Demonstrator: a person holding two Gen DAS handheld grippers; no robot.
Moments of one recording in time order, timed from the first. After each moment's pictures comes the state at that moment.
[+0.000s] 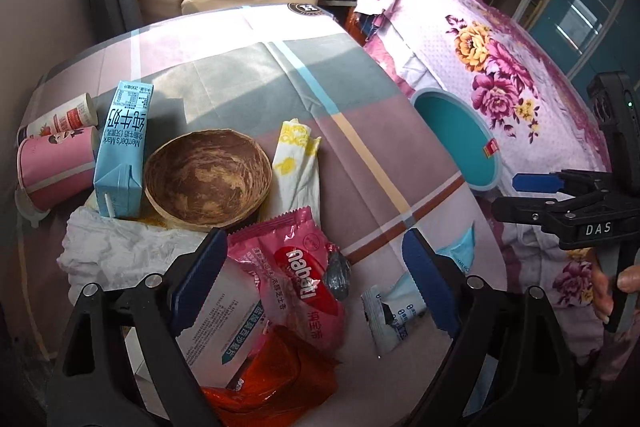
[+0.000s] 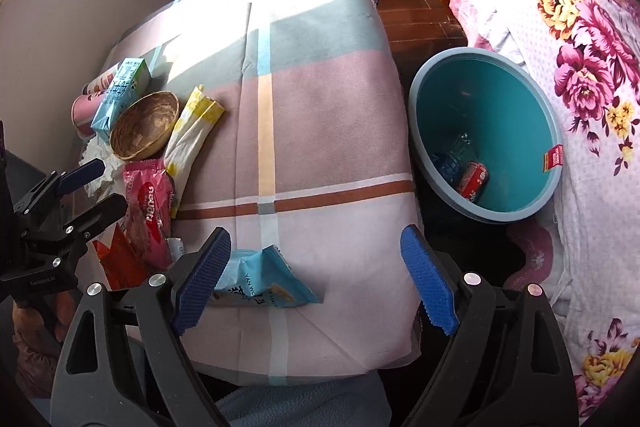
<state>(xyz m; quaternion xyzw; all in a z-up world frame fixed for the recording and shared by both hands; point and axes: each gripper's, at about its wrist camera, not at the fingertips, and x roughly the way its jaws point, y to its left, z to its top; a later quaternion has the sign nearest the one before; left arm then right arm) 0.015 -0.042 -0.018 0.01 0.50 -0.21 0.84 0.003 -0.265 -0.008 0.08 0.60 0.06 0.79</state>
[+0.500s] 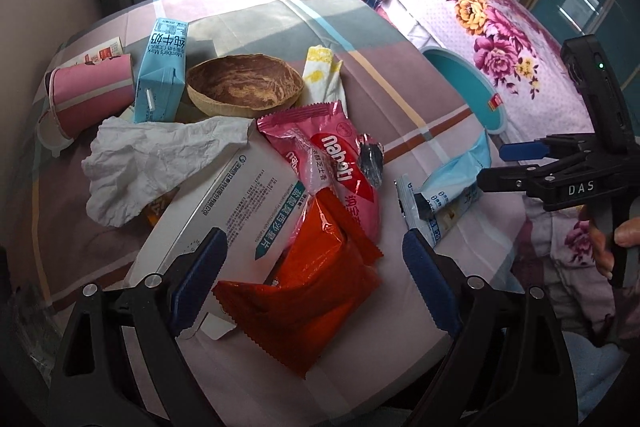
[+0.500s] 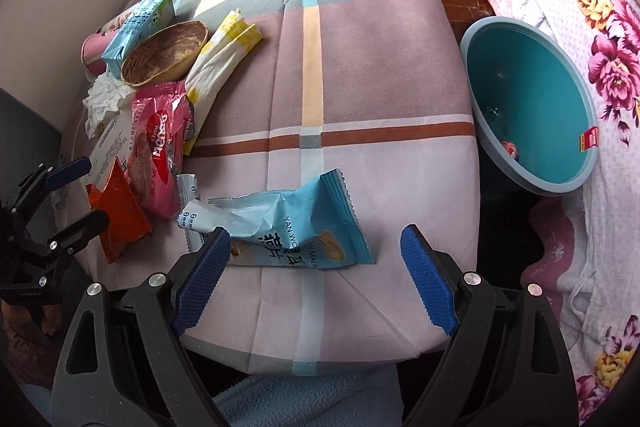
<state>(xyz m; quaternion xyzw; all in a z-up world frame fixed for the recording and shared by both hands) -0.043 -0.001 -0.044 0.04 0.52 -0.21 0.82 -0.022 -0.227 -0.047 0.05 0.63 0.10 0.77</state>
